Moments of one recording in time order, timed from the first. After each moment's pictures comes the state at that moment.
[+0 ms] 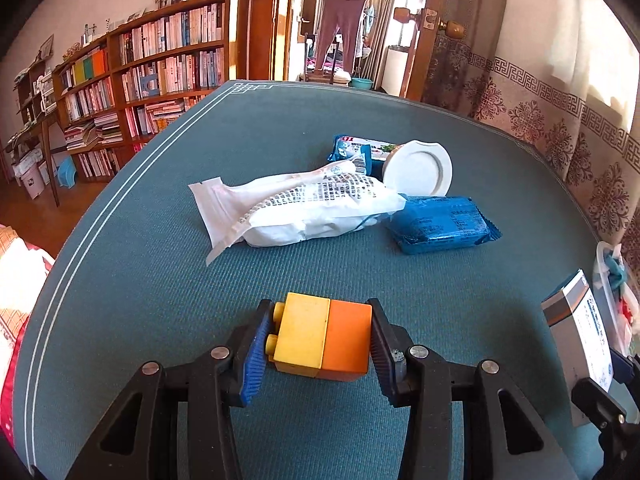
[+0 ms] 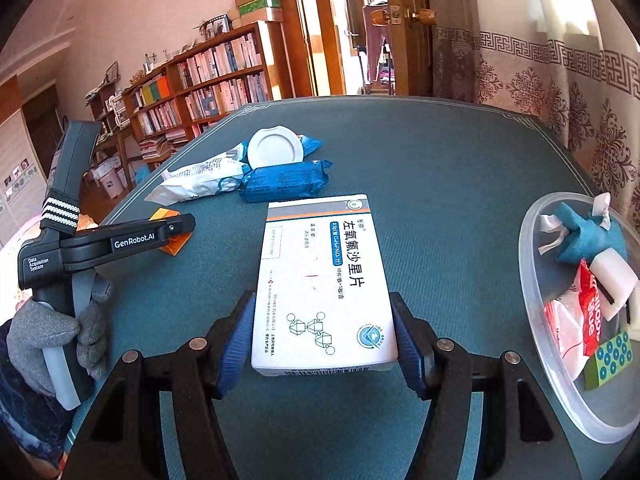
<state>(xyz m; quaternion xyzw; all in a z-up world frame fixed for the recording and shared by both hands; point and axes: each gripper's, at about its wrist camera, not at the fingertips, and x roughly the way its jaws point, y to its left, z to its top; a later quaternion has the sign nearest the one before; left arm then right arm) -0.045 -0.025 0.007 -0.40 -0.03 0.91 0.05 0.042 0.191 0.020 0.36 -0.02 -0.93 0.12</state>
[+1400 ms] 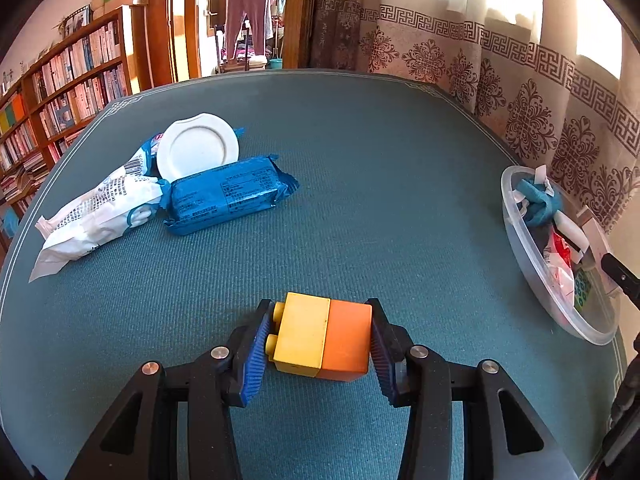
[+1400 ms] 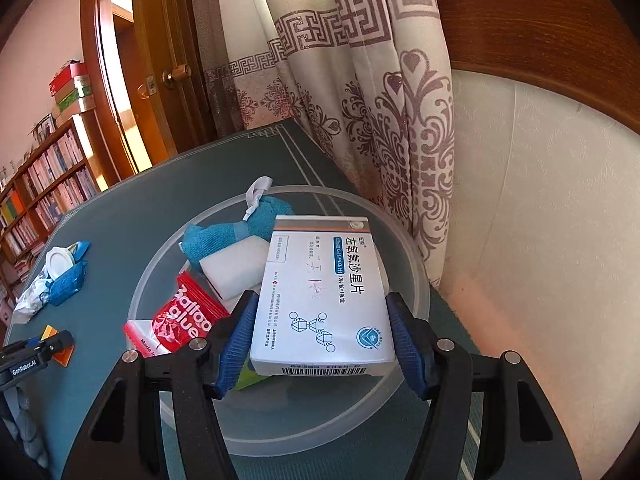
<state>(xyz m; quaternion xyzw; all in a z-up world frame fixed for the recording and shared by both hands) -0.025 0.095 0.007 -0.43 0.04 0.89 0.17 0.094 0.410 0.035 0.31 -0.13 -0.93 -0.18</state>
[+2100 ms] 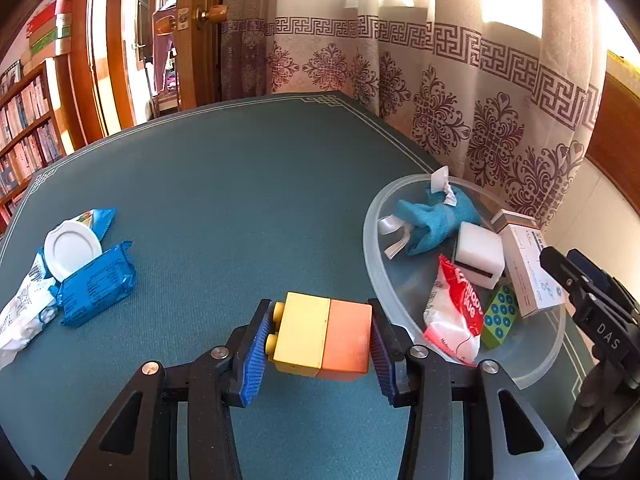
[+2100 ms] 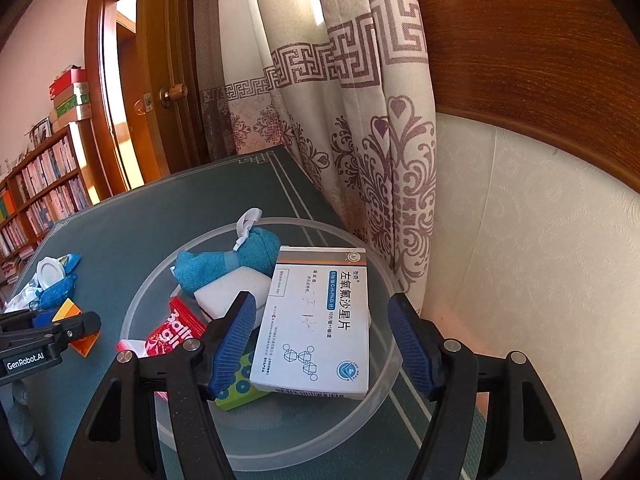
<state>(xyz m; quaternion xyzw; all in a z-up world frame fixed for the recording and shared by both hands) -0.019 0.197 0.040 -0.40 0.08 0.87 0.28 0.101 0.404 0.050 0.27 -0.10 -0.94 -0.20</state>
